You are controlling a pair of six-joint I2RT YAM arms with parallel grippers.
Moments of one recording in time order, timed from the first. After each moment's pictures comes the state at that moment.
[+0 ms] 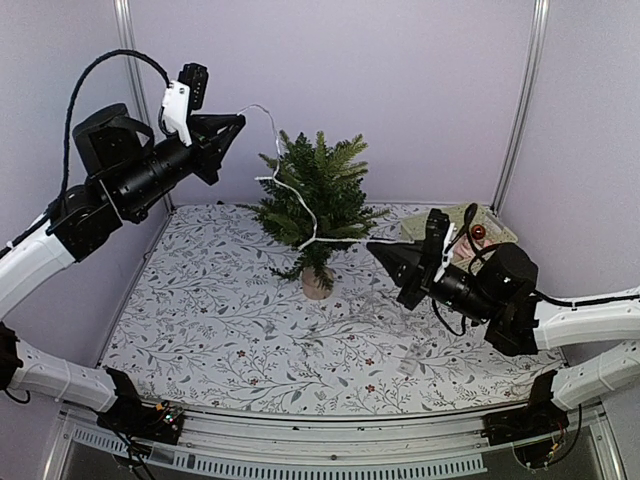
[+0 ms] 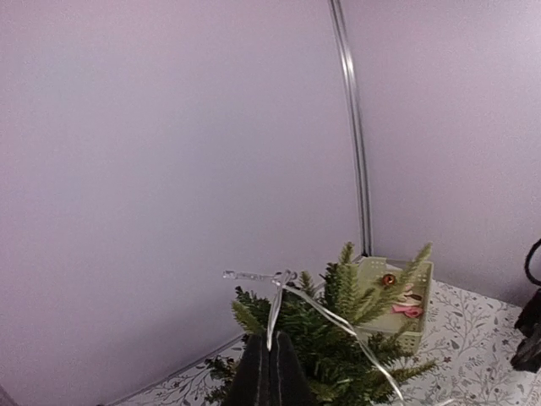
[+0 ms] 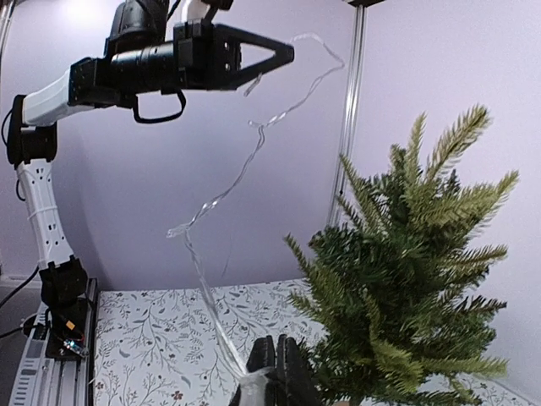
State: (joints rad) left arm -0.85 1.12 1.29 -0.04 -0.16 0.19; right arm 1.04 1.21 0.53 0.92 -0.08 -0.11
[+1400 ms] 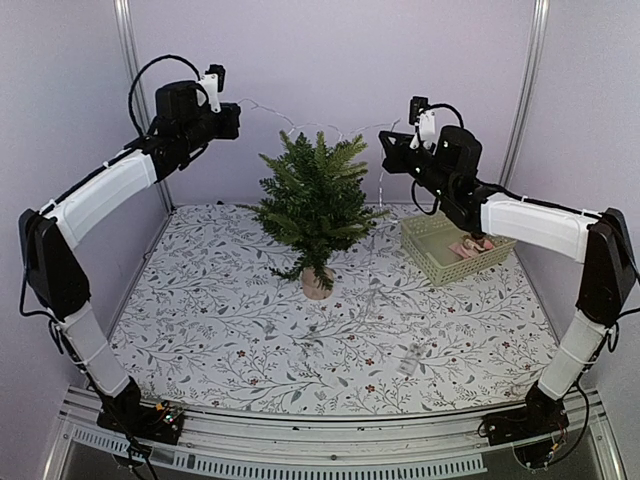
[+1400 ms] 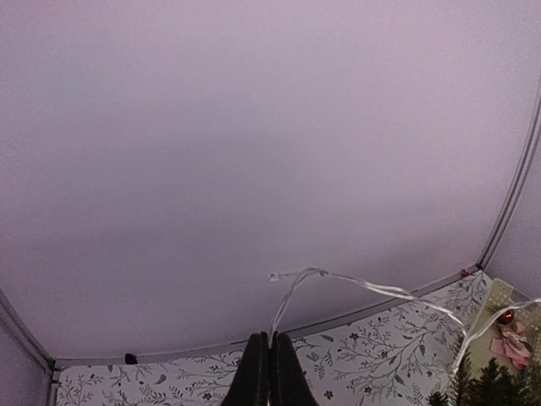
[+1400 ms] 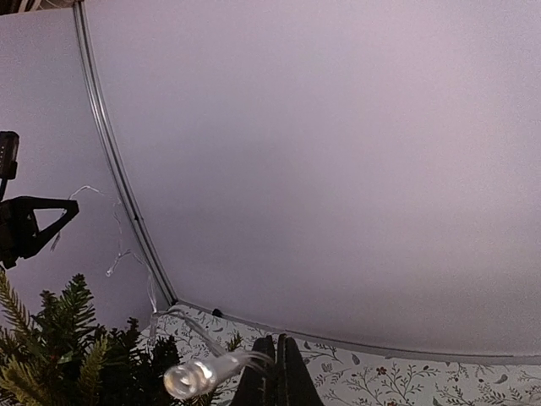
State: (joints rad) left arm -0.38 1.74 1.77 -0.06 -0.10 -0.06; right arm 0.59 1.71 1.37 0.50 0.05 0.24
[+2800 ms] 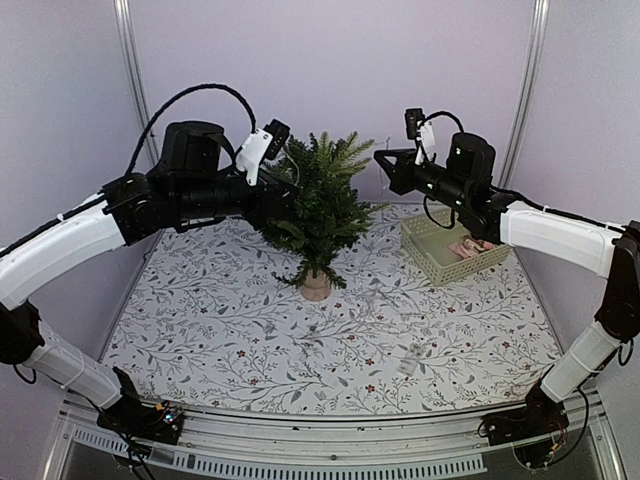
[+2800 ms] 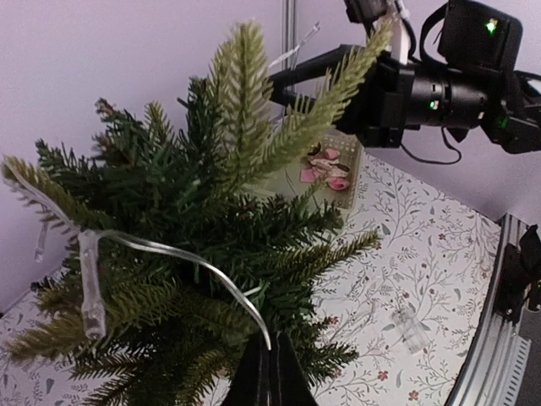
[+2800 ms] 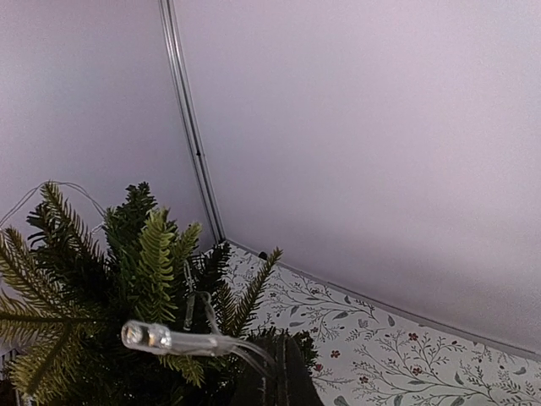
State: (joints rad) left arm -0.86 1.37 1.42 -0.37 0.00 0.00; right arm 0.59 1.58 1.25 0.37 -0.18 0.16
